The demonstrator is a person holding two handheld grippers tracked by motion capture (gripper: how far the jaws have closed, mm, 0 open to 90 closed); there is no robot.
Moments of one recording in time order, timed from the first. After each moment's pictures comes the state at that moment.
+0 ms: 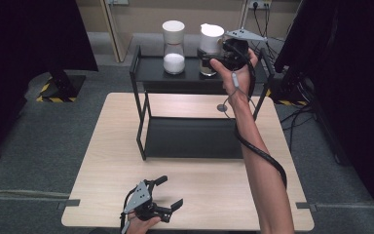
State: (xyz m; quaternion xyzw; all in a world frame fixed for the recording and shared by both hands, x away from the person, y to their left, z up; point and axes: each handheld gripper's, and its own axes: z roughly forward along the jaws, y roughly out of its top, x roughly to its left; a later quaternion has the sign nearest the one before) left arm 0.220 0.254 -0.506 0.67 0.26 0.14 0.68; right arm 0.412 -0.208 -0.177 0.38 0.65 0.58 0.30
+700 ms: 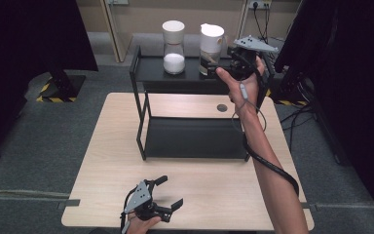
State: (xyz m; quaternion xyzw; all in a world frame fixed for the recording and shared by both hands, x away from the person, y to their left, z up) left arm 0.220 0.253 -0.507 0.67 0.26 0.15 0.68; right arm 0.382 -0.227 -0.187 0.36 0.65 0.61 0.29
